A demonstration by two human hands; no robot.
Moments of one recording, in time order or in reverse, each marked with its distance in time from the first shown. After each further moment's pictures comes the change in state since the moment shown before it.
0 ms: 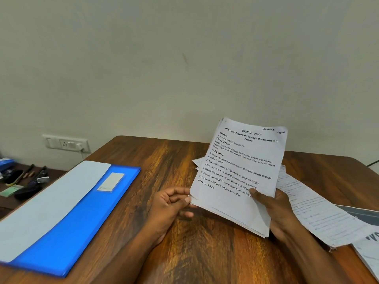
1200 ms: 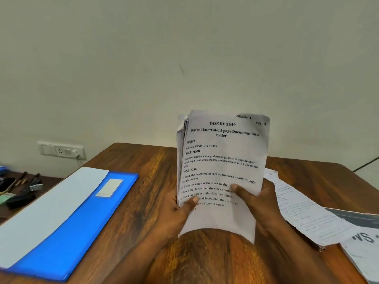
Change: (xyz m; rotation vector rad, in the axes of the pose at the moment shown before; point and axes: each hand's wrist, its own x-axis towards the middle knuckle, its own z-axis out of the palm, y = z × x) left_hand -0.007 0.015 0.030 0.103 -0.033 0.154; right_hand -0.031 -0.046 0.052 -0.271 0.002 -0.204
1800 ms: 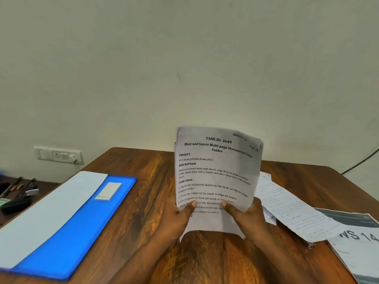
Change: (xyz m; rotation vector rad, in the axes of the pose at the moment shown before) left_hand -0.003 -0.007 0.011 0.031 0.060 -0.001; right_hand -0.025 0.021 0.007 -0.100 -0.006 0.060
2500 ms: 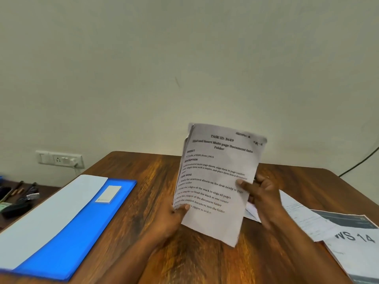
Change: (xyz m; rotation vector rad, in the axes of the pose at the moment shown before) left_hand 0.007 0.005 -0.023 0.252 -0.123 0.011; right_hand 0.033 -0.039 -0.038 0.293 -0.028 0.012
